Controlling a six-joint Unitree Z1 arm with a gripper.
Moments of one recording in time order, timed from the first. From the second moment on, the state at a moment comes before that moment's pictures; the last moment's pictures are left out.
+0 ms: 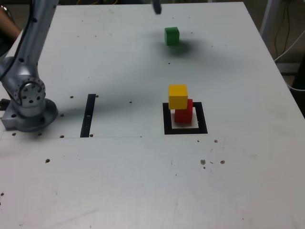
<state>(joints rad) 0.69 2.19 -2.15 1.42 0.18 0.53</state>
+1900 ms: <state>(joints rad) 0.69 2.34 -2.01 1.30 0.16 0.52</state>
